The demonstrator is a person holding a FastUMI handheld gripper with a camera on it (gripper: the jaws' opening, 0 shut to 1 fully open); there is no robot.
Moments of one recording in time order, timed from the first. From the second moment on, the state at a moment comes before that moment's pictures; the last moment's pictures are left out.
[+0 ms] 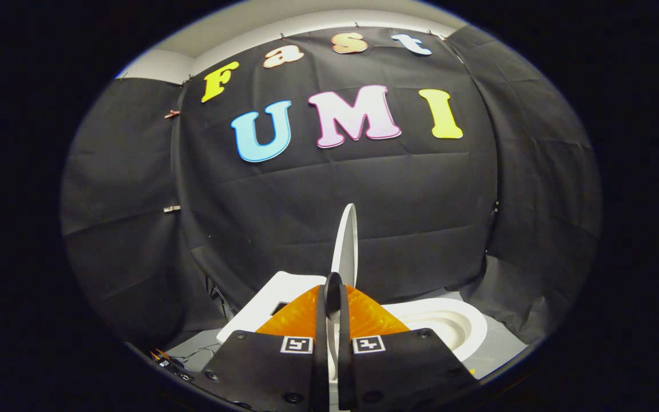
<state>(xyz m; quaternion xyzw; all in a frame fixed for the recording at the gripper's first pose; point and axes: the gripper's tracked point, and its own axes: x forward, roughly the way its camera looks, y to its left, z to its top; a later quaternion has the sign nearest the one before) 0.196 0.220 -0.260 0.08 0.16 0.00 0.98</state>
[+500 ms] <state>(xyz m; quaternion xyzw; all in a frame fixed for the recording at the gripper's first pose) 0.202 0.297 -0.266 -0.01 0.17 0.03 0.98</state>
